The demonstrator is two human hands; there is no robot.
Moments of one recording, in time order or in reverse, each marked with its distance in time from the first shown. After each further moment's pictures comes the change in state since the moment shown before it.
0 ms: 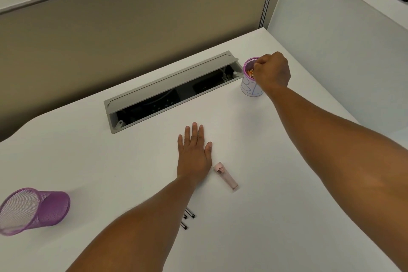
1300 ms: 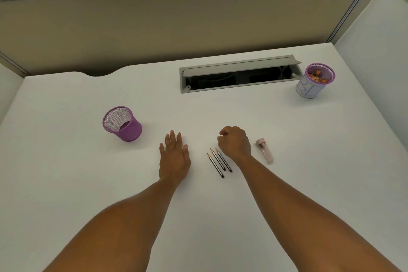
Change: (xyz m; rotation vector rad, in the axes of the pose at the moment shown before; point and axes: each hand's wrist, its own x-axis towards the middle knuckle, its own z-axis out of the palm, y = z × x) left_hand -0.185 -0.125 -0.031 -0.151 0.161 -0.466; right_hand -0.315 -0.054 0.051 -0.010 -0.693 -0.228
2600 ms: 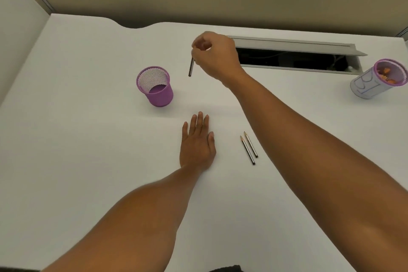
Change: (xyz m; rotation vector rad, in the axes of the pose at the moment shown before) left_hand -0.021 -0.032 0.021 0.010 0.123 0.024; right_hand 0.017 -0.221 0.007 0.226 -0.026 -0.529
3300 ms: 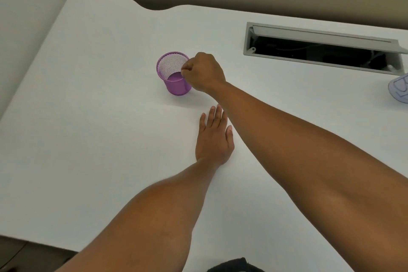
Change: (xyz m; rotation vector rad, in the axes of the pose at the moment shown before) left_hand -0.001 0.001 0.002 0.078 -0.013 -0.001; right_hand -0.003 0.019 0.108 -0.274 -0.289 0.028
